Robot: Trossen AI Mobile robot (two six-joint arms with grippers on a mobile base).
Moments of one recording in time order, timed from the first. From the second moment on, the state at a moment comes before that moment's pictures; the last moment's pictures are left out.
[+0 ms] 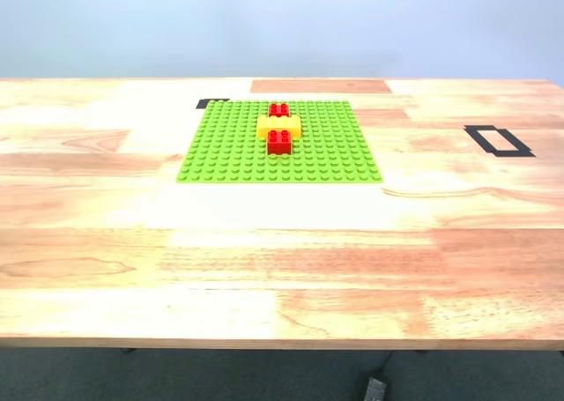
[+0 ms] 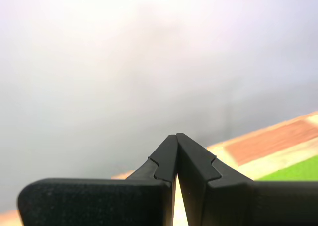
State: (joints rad) arm 0 0.00 0.77 0.59 0.07 0.21 0.21; arm 1 0.08 0.66 0.59 -0.02 0.01 -0.18
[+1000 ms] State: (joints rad) arm 0 0.00 0.36 0.02 0.29 0.07 0.02; arm 1 -0.02 0.05 0.06 -0.06 0.11 0.07
